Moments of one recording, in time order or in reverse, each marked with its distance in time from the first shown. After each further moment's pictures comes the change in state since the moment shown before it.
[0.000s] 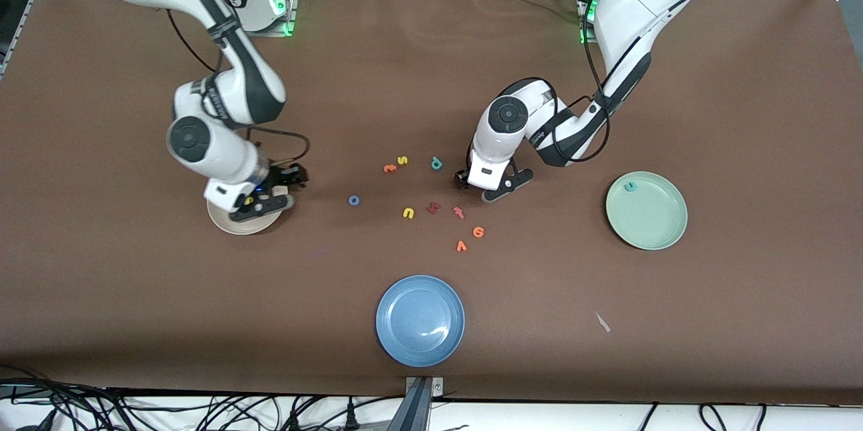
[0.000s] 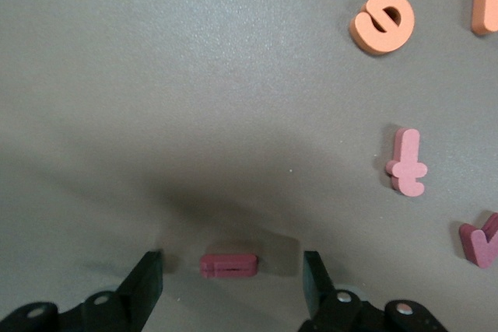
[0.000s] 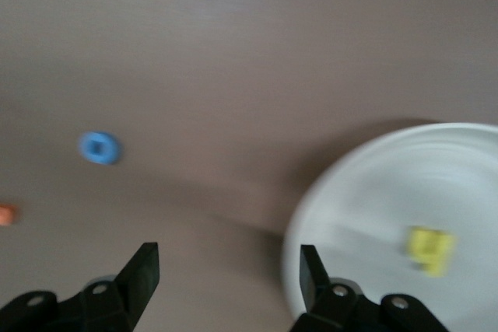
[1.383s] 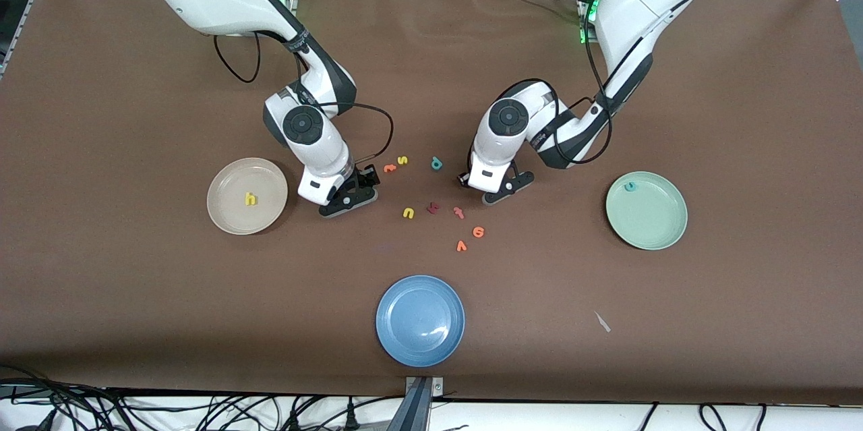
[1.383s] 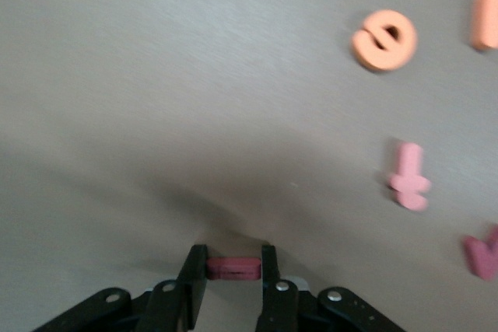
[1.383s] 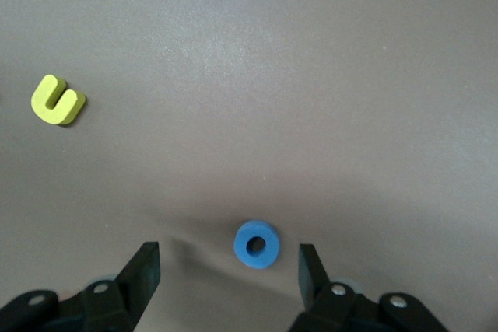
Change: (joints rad) left arm 0.013 -0.003 -0.002 0.027 0.000 -0.083 0.010; right arm 0.156 0.198 0.010 0.083 -0.246 0.240 0.188
